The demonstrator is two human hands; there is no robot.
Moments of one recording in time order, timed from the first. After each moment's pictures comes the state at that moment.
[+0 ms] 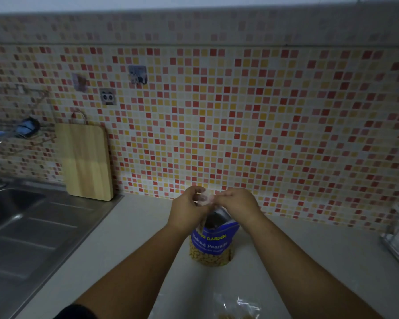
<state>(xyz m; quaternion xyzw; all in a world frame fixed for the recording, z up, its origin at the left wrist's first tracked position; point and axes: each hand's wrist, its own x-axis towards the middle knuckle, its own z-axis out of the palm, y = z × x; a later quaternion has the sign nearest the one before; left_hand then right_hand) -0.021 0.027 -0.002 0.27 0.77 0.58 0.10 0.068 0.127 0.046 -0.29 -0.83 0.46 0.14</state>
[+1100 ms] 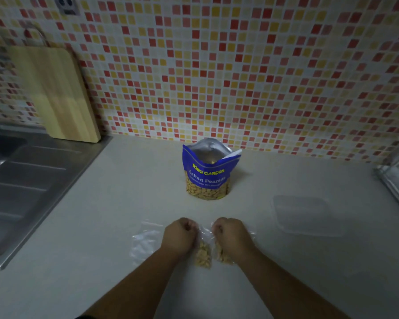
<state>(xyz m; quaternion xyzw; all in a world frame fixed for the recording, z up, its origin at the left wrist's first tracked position) 0.047 -0.037 -0.183 0.16 0.87 0.39 0.25 0.139 0.088 -0.177 -0.28 -0.91 0.29 0.01</state>
